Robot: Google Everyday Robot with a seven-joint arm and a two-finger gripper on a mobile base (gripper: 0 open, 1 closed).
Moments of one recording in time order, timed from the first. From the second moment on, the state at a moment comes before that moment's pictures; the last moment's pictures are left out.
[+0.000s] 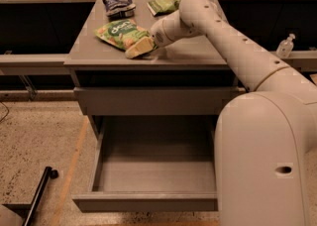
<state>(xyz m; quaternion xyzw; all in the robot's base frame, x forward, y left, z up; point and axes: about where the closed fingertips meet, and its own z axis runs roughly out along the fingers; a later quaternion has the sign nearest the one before) 0.818 0.048 0.823 -0.44 0.77 0.22 0.40</state>
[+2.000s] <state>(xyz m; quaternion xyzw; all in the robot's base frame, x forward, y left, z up) 0.764 0.041 0.892 -0.49 0.73 0.20 0.44</state>
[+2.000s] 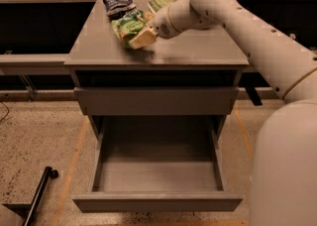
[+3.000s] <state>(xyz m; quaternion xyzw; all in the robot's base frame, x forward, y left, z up) 0.667 0.001 0.908 -0.54 0.70 0.27 0.40</state>
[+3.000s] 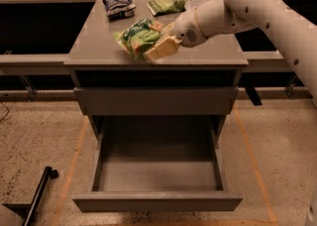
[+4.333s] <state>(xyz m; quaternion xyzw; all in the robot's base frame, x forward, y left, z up) 0.574 -0.053 0.839 -0.54 0.69 0.37 0.32</state>
